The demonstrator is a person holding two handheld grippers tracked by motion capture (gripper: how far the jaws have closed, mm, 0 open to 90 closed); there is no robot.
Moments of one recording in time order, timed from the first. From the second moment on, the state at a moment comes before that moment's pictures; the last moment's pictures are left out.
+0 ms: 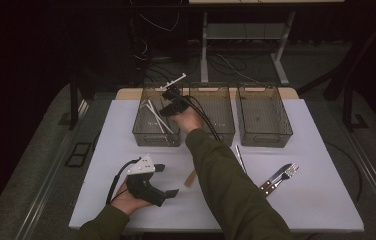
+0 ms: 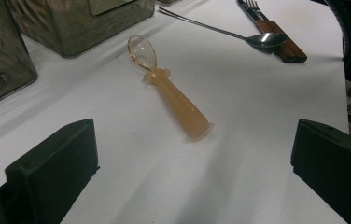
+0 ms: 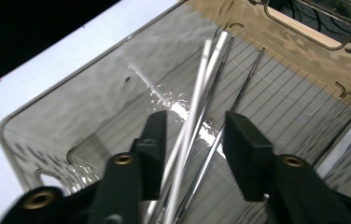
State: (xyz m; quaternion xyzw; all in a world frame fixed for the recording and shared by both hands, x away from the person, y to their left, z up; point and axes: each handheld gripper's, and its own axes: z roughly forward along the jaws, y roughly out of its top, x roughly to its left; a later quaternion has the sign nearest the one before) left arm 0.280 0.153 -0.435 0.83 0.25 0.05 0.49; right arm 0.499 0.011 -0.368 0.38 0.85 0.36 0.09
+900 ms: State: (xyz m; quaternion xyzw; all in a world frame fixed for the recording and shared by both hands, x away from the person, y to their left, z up) left arm 0.279 0.153 -0.436 0.84 0.26 0.06 0.48; right arm 0.440 -0.072 -0.347 0.32 0.84 0.44 0.06
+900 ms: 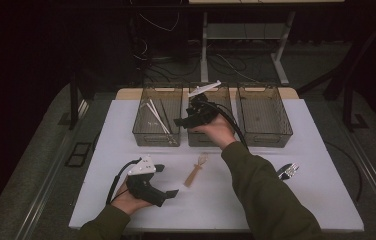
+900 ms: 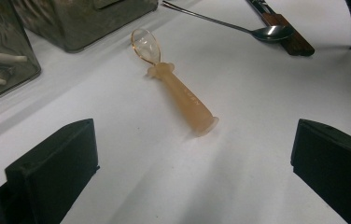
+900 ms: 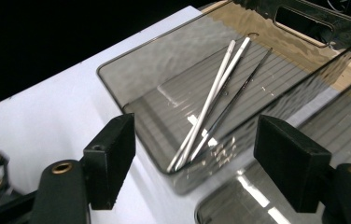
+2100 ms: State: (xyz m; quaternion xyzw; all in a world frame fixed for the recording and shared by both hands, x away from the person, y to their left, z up) left arm 0.281 0.154 -0.438 0.83 0.27 0.06 0.48; right arm 0.339 -0.219 -0.390 0.34 0.81 0.46 0.10
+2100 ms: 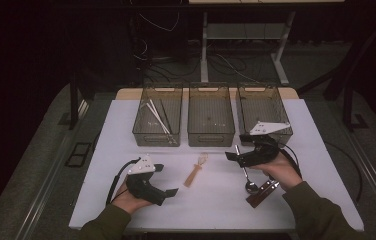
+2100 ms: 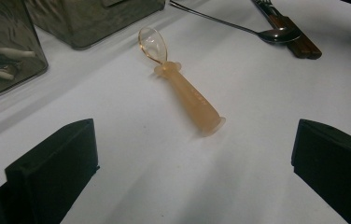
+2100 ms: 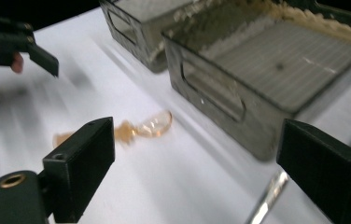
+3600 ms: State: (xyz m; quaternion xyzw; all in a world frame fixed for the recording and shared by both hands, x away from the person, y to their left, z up) left arm 0.284 0.148 -0.429 0.84 0.27 0.09 0.46; right arm 0.261 -0.290 -0.437 0.37 0.80 0.45 0.13
